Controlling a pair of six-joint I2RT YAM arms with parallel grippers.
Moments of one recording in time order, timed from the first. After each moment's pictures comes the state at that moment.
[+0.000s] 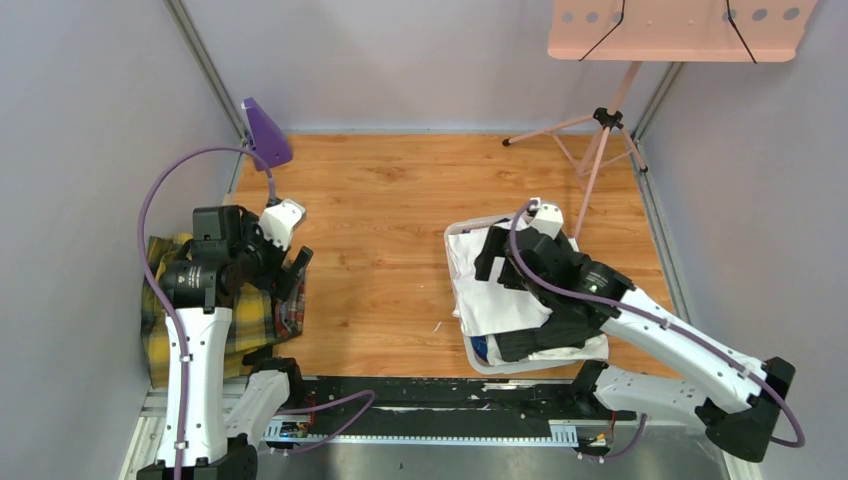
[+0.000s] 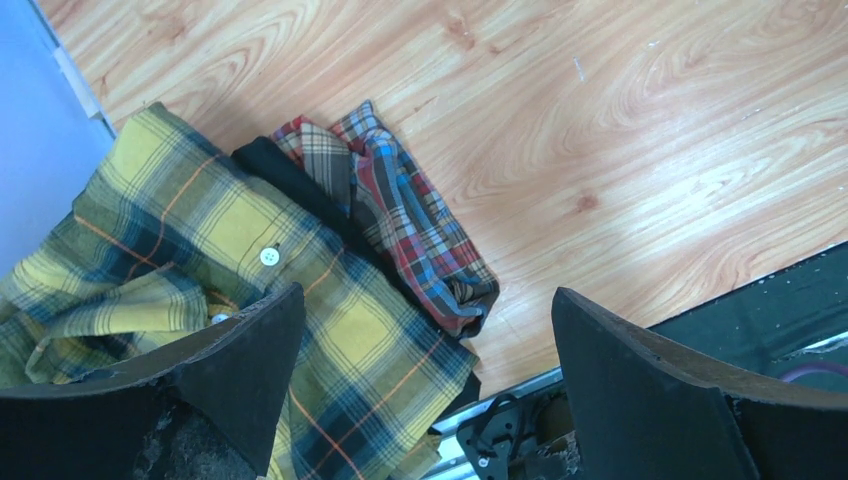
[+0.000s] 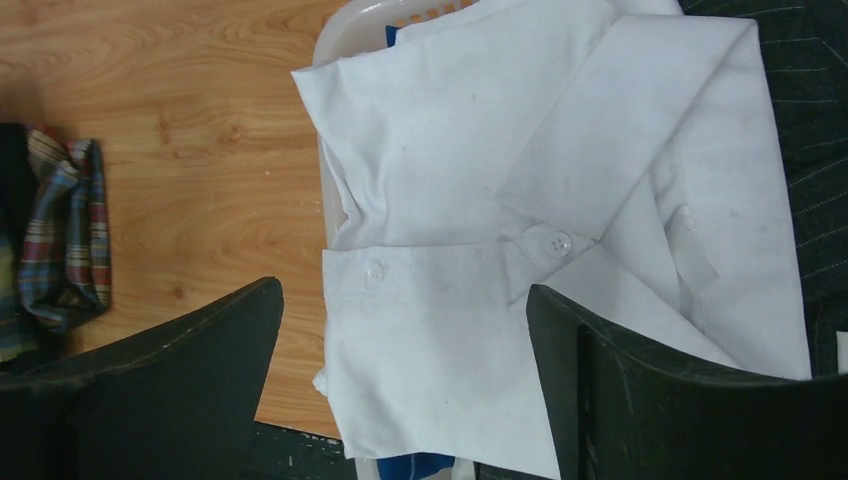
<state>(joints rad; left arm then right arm) 0.05 0.85 1.19 -1.22 0.24 0.55 0.91 1.04 1.01 -0.75 0.47 0.81</state>
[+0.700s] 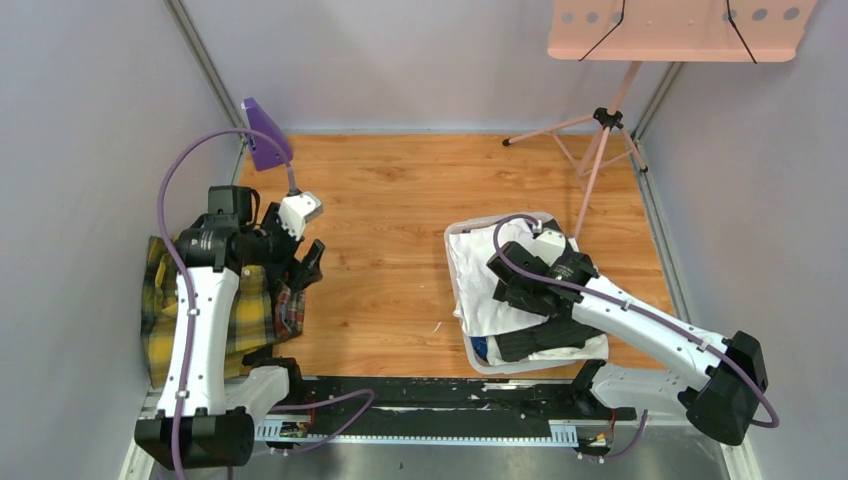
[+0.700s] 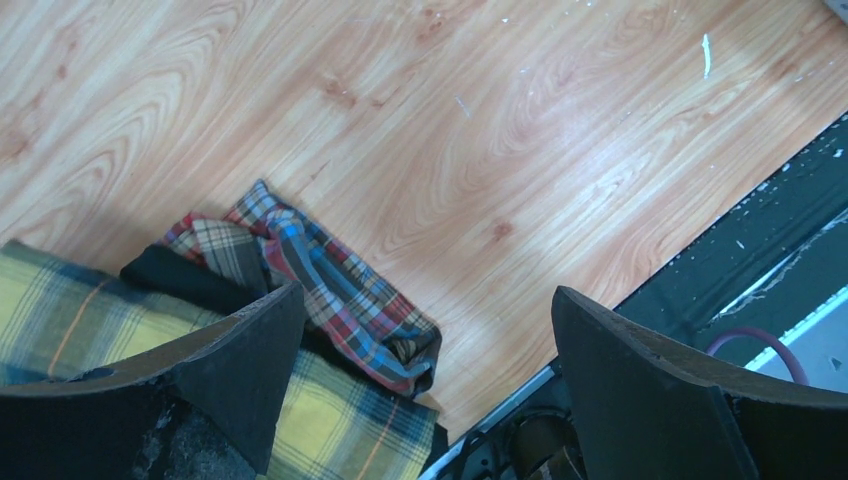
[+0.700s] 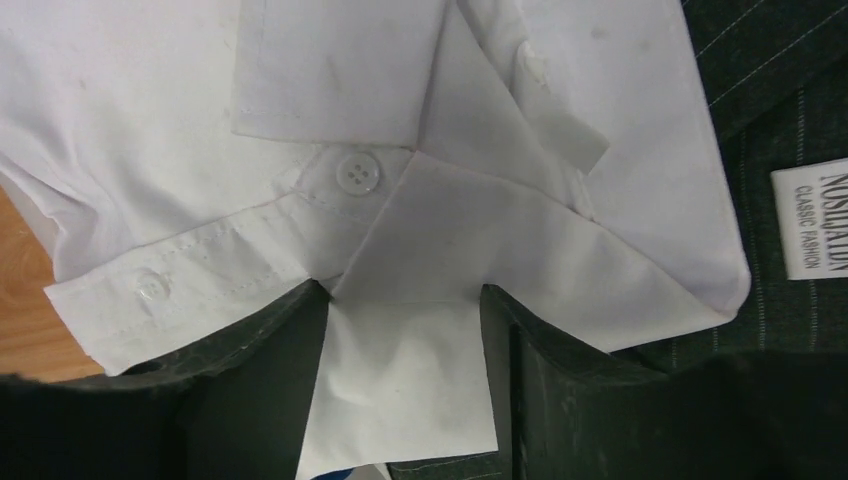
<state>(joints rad) 0.05 0.98 1.19 -1.22 0.50 0.65 0.87 1.12 0.92 -0.99 0.49 1.09</state>
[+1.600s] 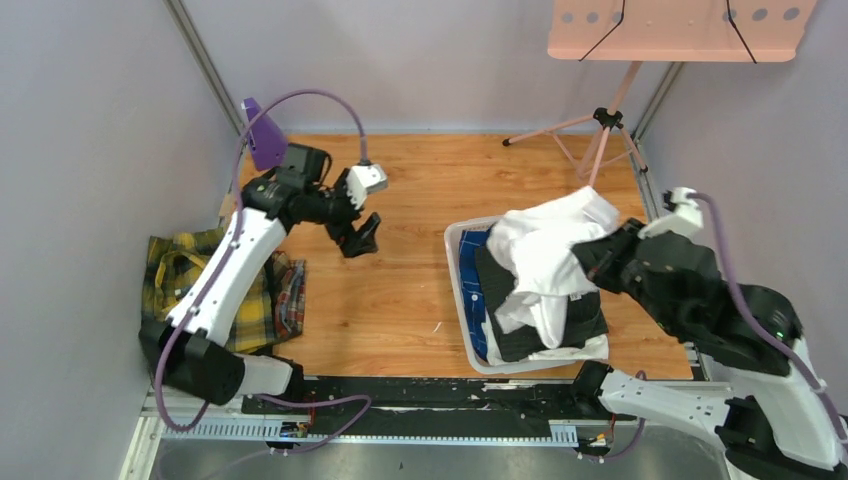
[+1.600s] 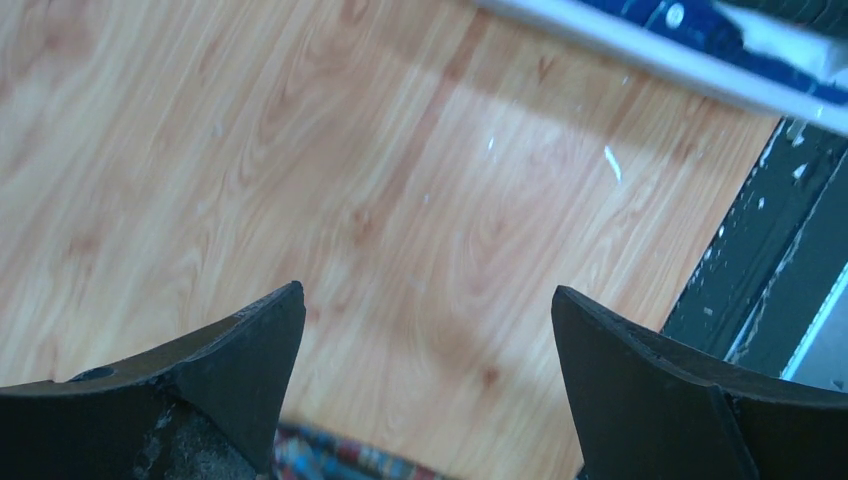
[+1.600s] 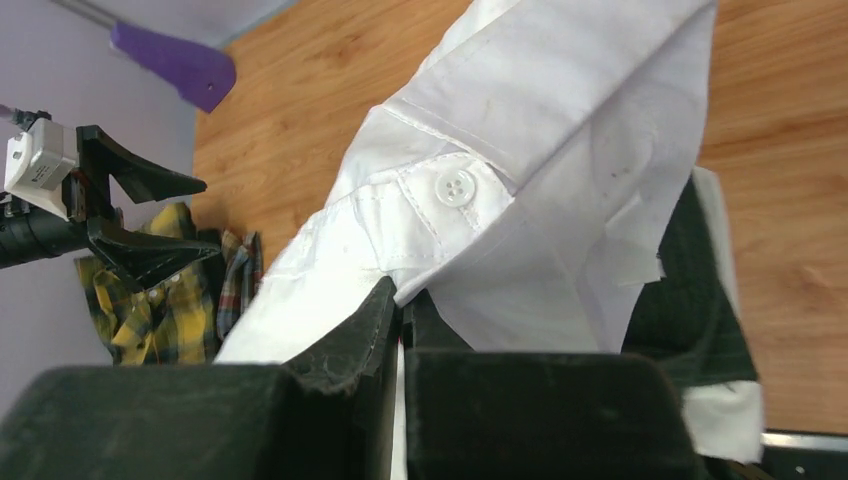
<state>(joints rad) -0.27 1.28 1.34 -1.01 0.57 0.57 0.94 0.85 1.52 -1.22 0.60 0.93</state>
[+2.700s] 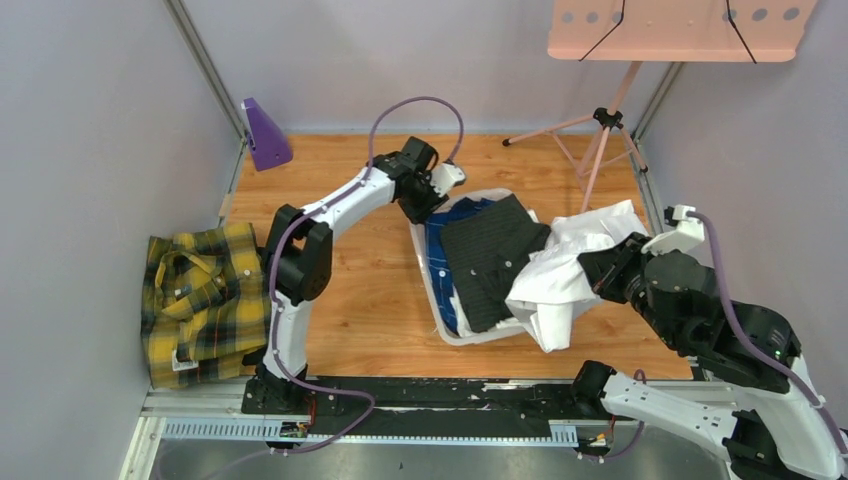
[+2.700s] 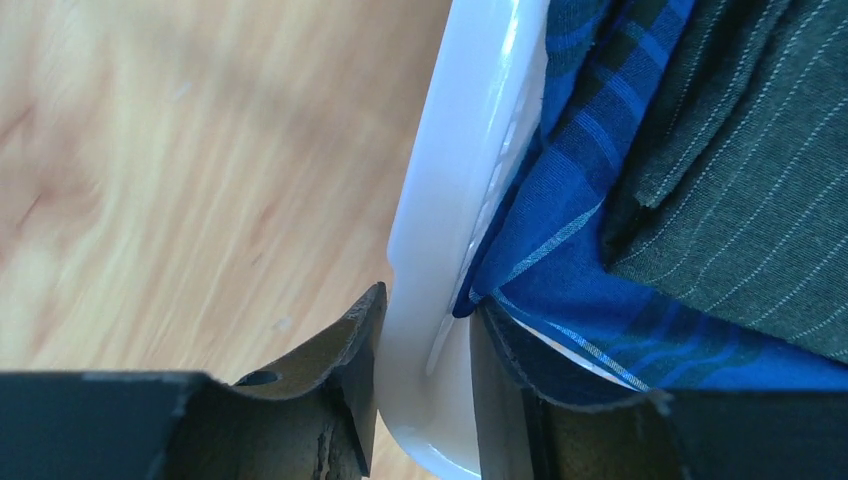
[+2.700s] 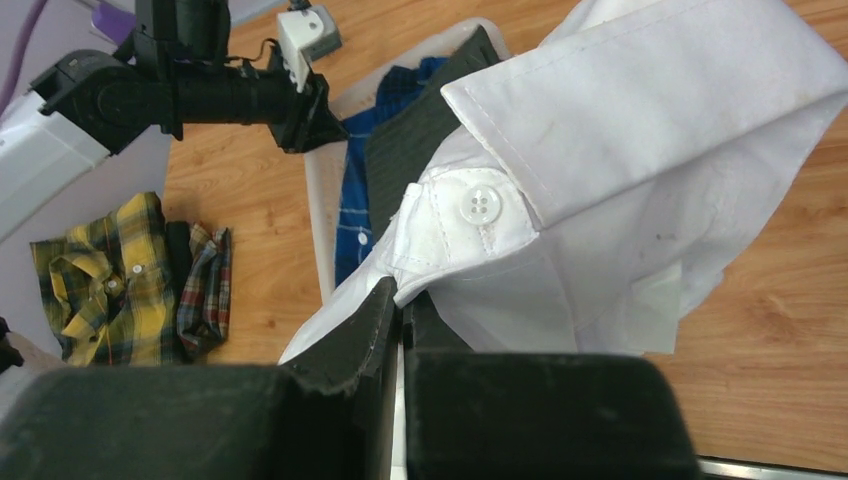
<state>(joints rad) -0.60 2.10 1.79 -0.73 0.16 0.45 0.94 0.66 1.39 -1.21 0.66 0.86</state>
